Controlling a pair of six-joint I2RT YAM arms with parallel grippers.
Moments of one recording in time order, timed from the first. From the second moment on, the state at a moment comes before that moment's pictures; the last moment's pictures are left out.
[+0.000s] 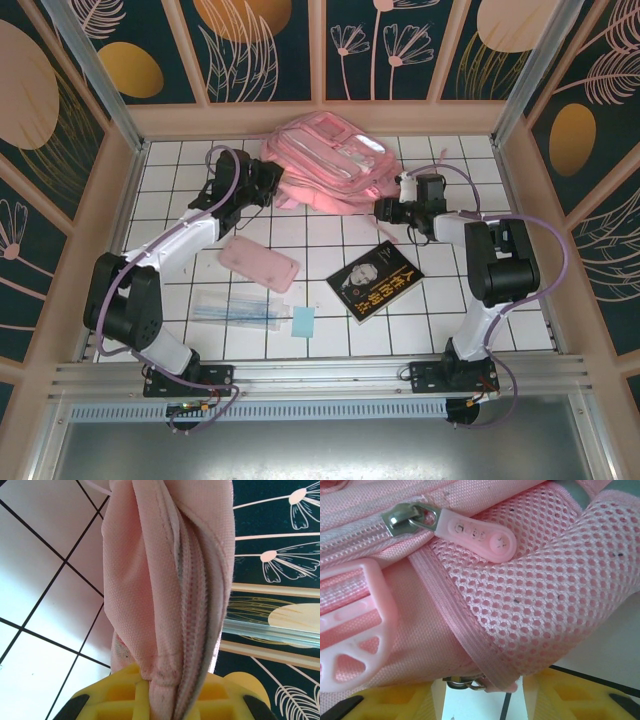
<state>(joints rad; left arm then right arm) -0.38 1.58 1.11 0.05 0.18 -1.42 0.17 1.81 0.93 0.18 -0.47 0.20</state>
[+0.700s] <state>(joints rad) -0.34 1.55 1.10 0.04 0.21 -1.43 0.21 1.87 0.94 0.23 -0.49 0.21</state>
